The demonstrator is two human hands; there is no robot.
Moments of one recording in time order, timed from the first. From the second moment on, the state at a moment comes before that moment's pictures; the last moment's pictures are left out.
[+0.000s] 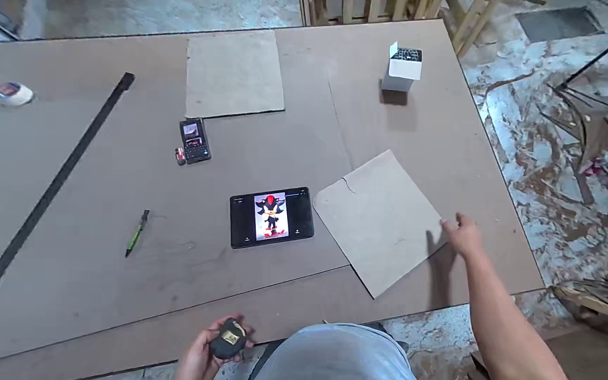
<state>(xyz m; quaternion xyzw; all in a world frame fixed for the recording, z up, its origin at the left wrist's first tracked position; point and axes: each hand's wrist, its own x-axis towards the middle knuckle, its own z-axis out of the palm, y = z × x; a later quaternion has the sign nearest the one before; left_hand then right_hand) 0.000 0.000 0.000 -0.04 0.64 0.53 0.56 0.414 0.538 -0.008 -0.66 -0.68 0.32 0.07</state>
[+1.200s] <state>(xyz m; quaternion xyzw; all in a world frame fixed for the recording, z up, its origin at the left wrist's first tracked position) 0.041 0.098 0.067 0.21 0.71 0.41 0.54 0.194 0.270 0.039 -0.10 -0.88 0.45 -0.11</state>
